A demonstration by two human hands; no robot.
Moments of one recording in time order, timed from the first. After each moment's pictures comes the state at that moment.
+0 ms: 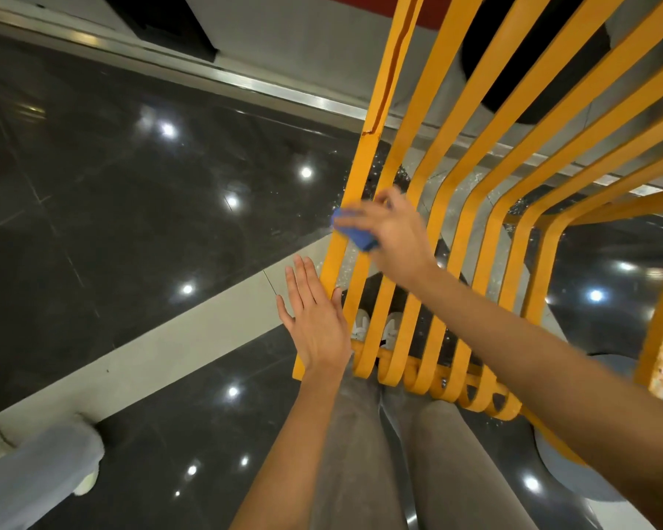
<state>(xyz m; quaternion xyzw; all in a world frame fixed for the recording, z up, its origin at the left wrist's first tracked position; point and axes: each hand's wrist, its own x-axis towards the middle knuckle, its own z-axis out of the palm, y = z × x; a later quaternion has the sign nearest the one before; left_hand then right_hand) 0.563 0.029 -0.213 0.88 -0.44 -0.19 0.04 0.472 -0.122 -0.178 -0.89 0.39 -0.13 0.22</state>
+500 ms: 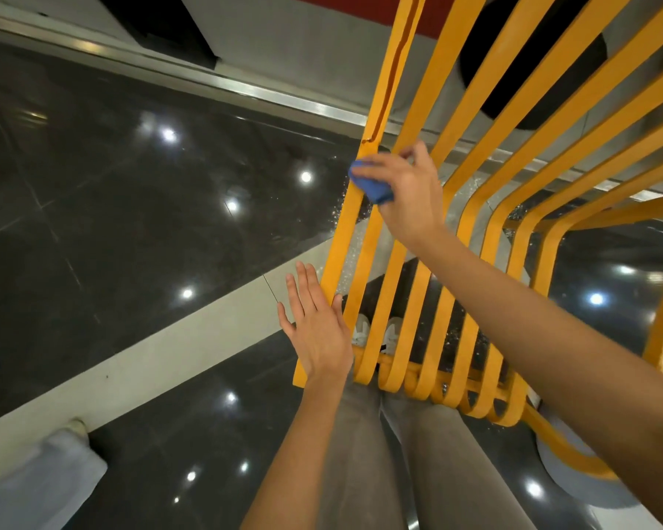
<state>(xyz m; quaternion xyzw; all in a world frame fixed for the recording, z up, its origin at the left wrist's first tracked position) 0.561 0.026 -0.210 0.88 -0.43 -0.21 0.04 0.479 -0.177 -0.173 -0.84 0.48 -0.19 0.17</state>
